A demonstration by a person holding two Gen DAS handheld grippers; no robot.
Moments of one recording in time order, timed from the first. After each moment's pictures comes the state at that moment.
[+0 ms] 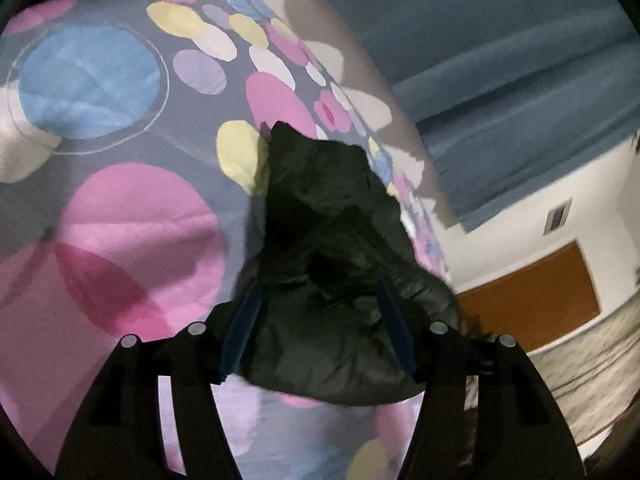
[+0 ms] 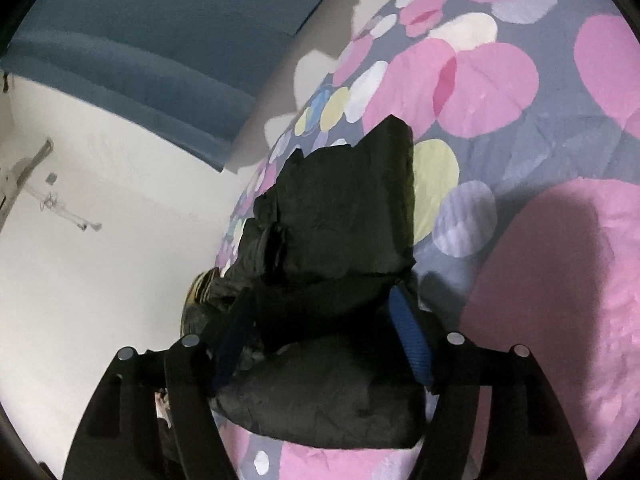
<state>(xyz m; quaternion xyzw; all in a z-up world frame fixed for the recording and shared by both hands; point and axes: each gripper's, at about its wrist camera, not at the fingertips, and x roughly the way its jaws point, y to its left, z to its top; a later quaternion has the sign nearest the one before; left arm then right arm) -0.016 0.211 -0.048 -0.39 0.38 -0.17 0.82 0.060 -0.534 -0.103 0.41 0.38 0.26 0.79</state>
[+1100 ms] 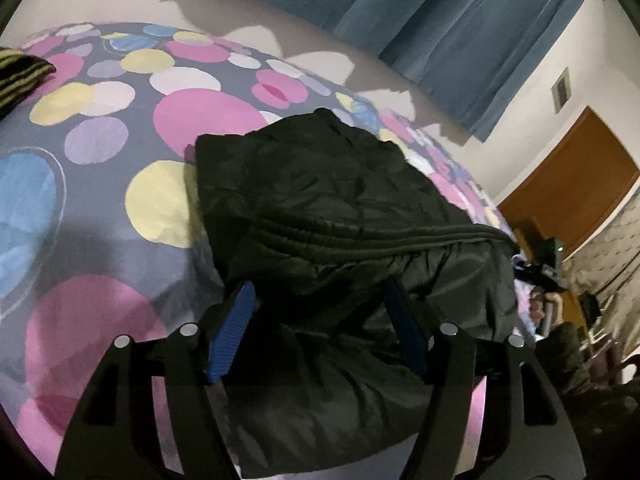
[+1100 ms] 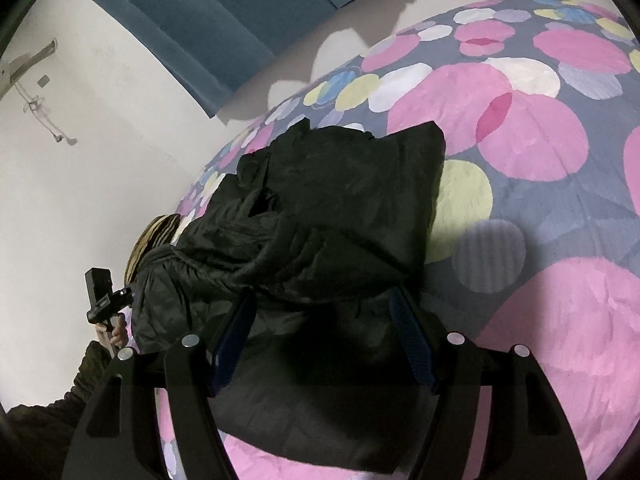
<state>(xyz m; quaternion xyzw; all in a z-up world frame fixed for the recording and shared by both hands) 0.037 0.144 -0.031 -0.17 0.40 -0.21 0.88 0.074 -0.499 -0.084 0.25 0.41 0.27 0.84</state>
